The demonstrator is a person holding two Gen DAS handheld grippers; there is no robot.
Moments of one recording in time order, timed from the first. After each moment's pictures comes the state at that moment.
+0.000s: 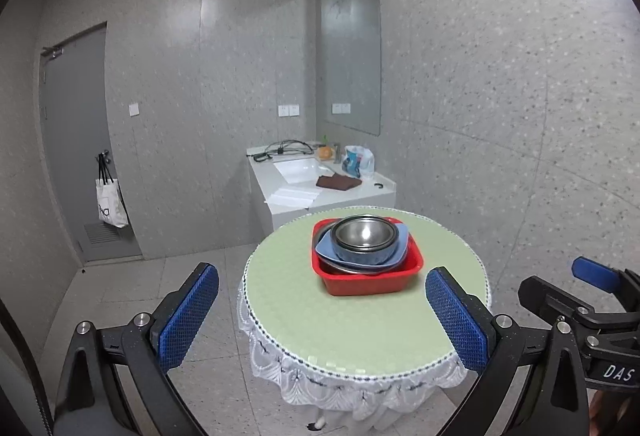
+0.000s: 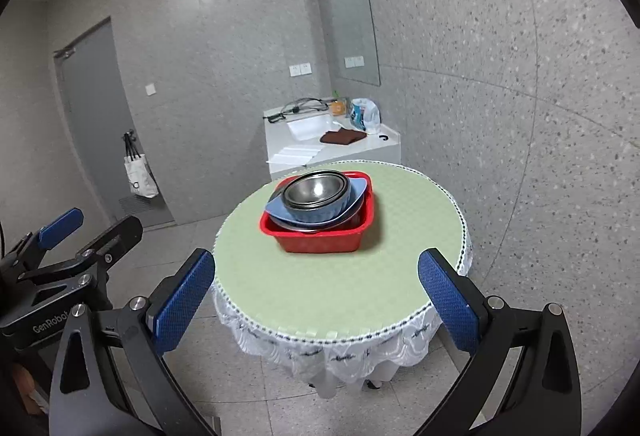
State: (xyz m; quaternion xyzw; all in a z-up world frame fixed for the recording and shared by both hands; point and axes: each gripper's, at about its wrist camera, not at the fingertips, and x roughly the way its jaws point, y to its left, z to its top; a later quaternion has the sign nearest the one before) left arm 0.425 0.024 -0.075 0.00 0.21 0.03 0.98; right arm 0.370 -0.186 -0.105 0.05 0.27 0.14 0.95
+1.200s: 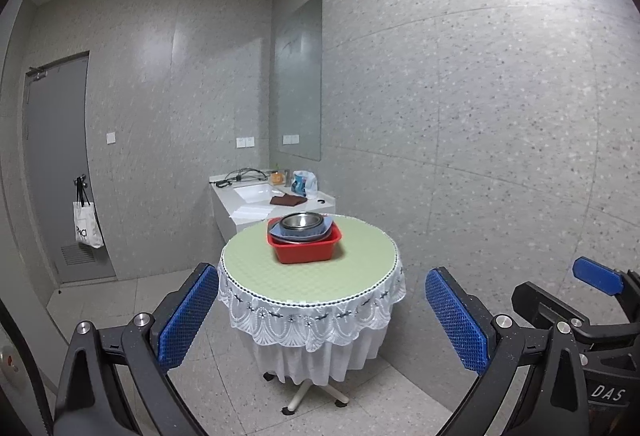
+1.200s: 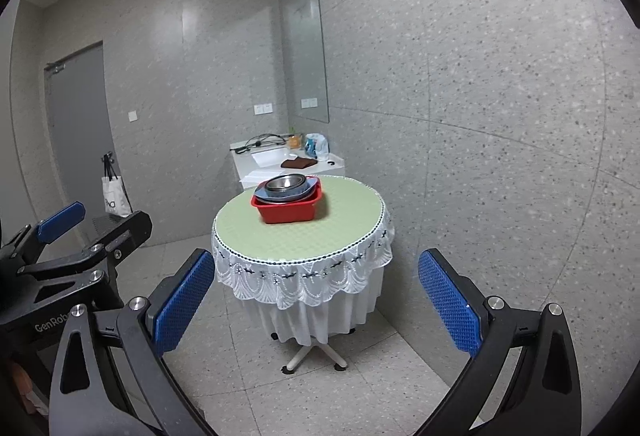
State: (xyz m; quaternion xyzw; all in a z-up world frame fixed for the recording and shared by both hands) left arm 0.037 -0.001 -0.039 0.00 0.16 -0.05 0.99; right arm 0.056 -0.215 -0.063 0.04 0.20 0.04 0.98
